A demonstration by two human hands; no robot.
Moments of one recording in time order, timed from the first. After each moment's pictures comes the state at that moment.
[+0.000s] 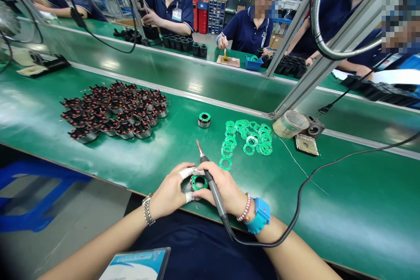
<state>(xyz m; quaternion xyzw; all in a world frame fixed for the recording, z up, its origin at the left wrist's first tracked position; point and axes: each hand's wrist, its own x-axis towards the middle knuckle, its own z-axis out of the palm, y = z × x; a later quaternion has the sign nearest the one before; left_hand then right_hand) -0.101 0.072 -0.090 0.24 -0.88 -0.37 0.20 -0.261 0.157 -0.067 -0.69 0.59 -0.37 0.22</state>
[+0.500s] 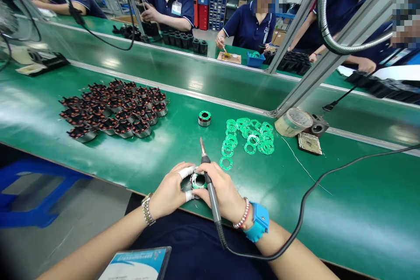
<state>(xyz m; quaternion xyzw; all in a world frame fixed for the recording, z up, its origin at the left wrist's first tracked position) -0.102 0.072 -0.089 0.25 -0.88 -0.36 0.20 -0.252 0.160 -0.071 -0.67 0.61 -0.38 0.18</state>
